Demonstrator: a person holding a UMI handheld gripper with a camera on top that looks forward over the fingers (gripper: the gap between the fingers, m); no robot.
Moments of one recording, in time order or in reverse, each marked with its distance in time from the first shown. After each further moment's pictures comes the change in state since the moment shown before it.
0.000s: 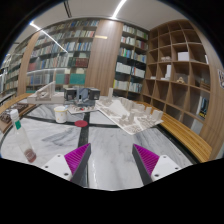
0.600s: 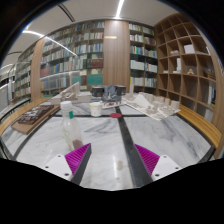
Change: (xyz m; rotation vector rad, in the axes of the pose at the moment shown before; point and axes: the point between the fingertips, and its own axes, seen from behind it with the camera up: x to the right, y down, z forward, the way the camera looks) arm -0.157 0.044 -0.120 -0.020 -0.181 0.084
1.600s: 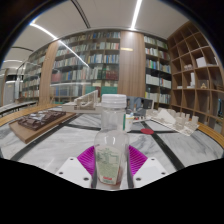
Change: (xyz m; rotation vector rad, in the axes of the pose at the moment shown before) arm -0.171 -0.026 0.139 0.177 -0.083 -0.077
